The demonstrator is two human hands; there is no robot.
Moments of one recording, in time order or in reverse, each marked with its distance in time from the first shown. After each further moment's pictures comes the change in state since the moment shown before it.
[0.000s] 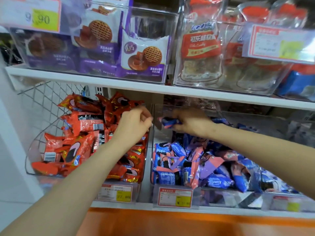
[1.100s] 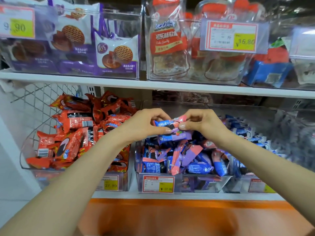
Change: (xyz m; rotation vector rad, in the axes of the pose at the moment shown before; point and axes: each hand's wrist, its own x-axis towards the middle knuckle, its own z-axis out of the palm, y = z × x) left_hand -0.011 0.054 0.016 -0.196 -0.486 0.089; right_hand -0.087 0.014 -0.022 1.173 0.106 0.275
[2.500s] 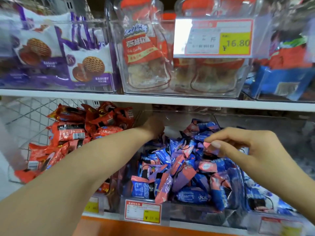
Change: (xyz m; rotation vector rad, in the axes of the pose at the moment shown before) left_hand 0.148 -0.072 0.039 1.356 -0.364 -0.272; right_hand -0.056 -0.023 -0.065 -0.449 0.080 -0.244
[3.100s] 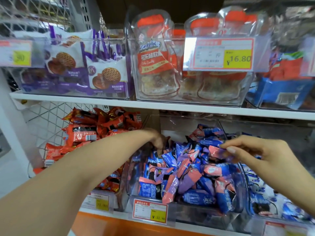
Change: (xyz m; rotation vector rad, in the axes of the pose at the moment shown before) left_hand -0.004 -0.006 0.018 -0.460 -0.427 0.058; right_hand -0.005 0.016 -0.006 0.018 0.022 0.084
